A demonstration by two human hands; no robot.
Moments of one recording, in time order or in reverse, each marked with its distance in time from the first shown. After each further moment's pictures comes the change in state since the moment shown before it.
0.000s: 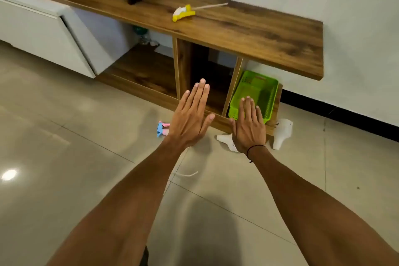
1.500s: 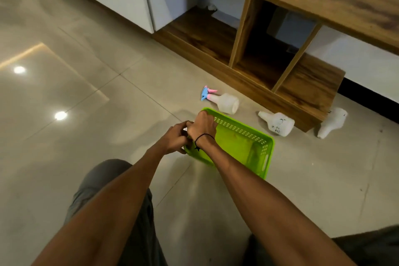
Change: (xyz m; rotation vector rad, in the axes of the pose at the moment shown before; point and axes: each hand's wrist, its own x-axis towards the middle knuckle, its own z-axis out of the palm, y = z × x) left_hand -0.239 -0.086 -0.027 -0.920 -0.501 -0.887; right_hand -0.100 -0.281 -0.005 0.659 -0.575 0.285
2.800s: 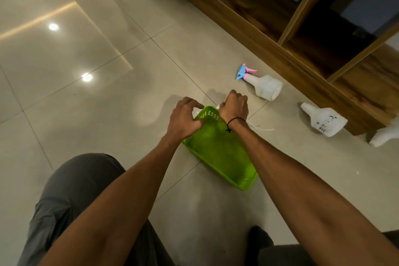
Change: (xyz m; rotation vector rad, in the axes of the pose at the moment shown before) left_hand 0.009 -0.081 -0.004 0.254 0.501 0.058; right_hand 0.069 0.039 0.072 -0.355 0.049 -0.220
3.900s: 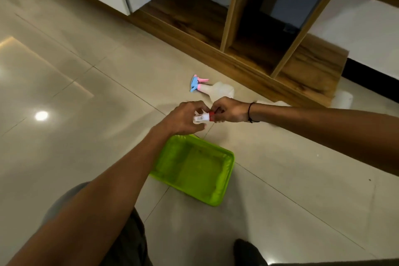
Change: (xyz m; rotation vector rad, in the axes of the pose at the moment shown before) left_hand 0.075 0.109 0.038 0.061 -0.448 0.395; right_hand 0.045 0.112 -0.117 0.215 -0.617 -0.261
